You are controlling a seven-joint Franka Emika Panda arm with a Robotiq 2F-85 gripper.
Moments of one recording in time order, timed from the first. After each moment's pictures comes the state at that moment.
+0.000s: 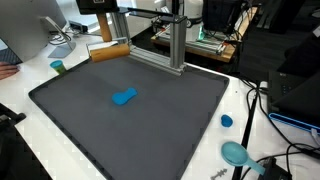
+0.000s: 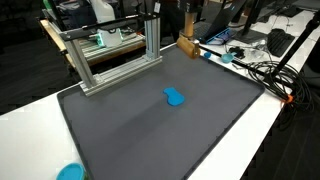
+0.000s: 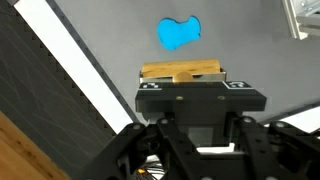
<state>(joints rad) -0.09 0.11 0.09 -1.71 0.00 1.98 -1.03</state>
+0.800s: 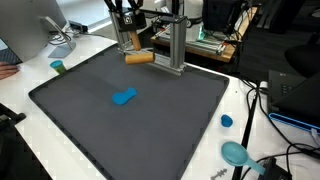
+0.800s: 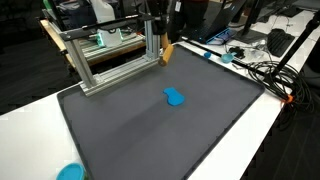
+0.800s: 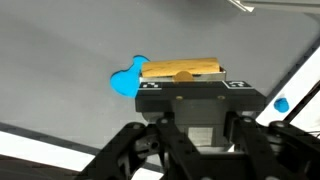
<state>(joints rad) -0.07 -0.09 0.00 -2.17 0.18 2.15 -0.62</state>
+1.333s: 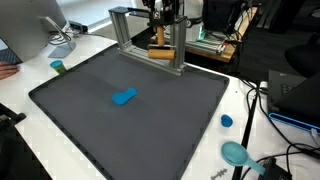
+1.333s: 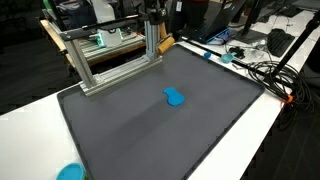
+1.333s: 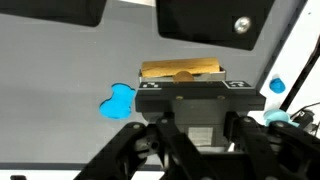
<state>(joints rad) 0.02 -0.43 0.06 -2.55 0.18 2.32 -0.18</state>
